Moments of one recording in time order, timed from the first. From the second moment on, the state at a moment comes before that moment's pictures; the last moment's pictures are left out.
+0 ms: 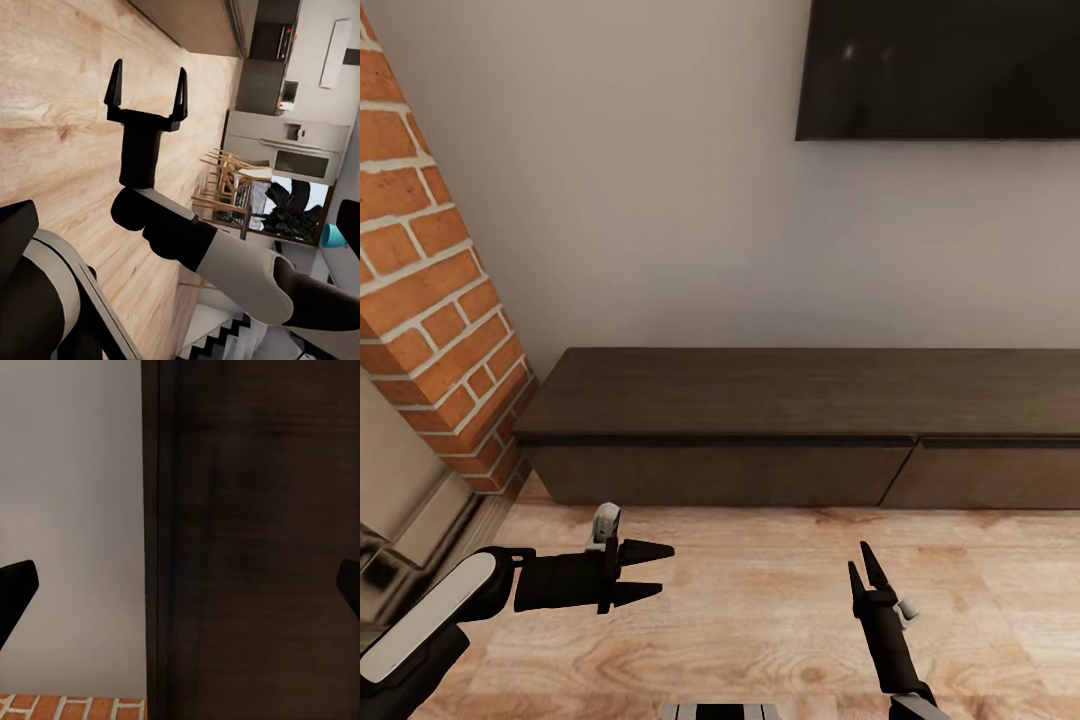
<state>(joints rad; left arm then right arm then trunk) -0.37 0.47 -0.44 -1.50 1.90 1.00 0.06 -0.52 -0.05 0.19 -0.07 -1.74 0.01 1.30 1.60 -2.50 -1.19</state>
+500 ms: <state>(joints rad) -0.37 0.47 -0.44 -1.50 1.90 1.00 0.06 -0.52 -0.05 0.19 -0.07 -1.74 0.01 1.30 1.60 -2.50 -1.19</state>
